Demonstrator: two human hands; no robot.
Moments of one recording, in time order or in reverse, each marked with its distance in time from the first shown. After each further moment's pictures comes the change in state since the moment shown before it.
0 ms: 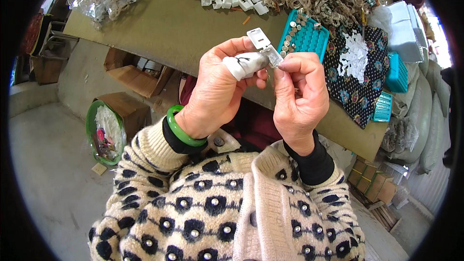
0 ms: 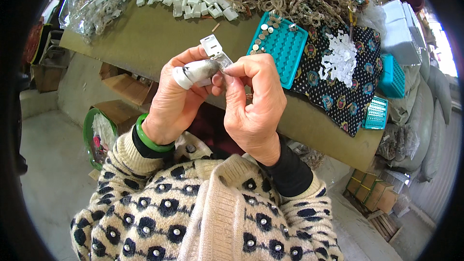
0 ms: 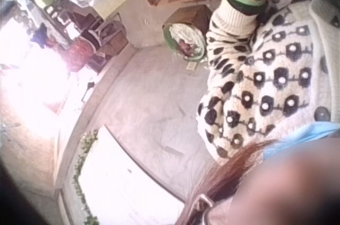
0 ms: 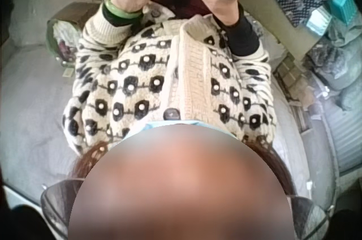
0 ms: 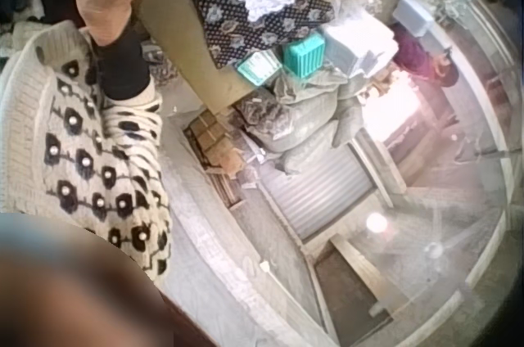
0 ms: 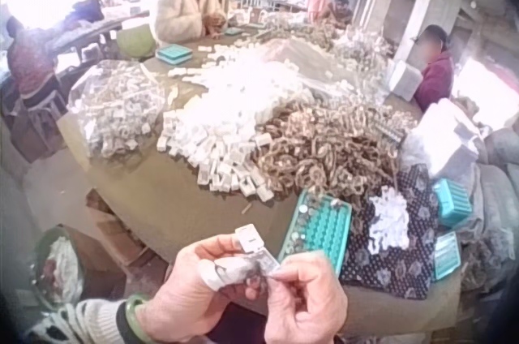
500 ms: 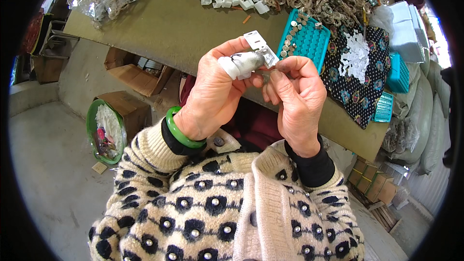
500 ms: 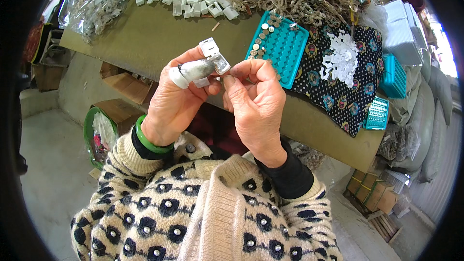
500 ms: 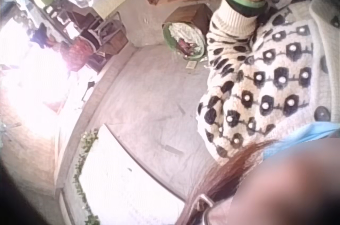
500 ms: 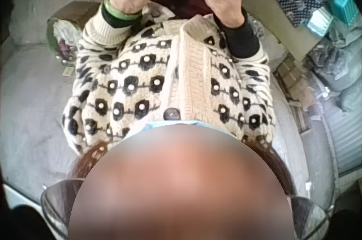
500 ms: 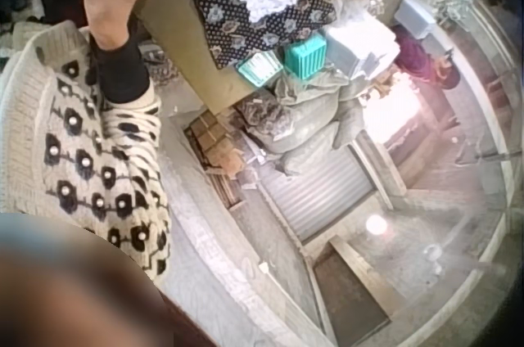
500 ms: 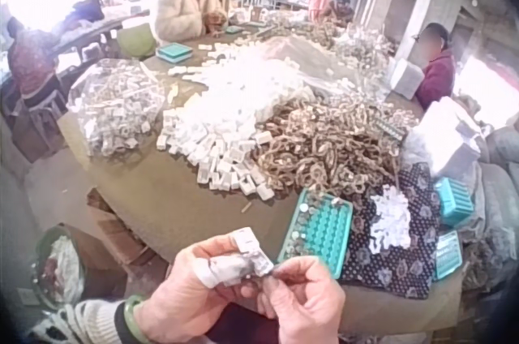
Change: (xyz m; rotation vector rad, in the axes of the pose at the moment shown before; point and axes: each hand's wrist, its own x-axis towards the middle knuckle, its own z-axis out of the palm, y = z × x) left_hand -0.001 -0.002 -0.009 -0.069 -0.026 -0.066; right_hand -0.007 -0.006 -0.002 0.623 0.047 0.576
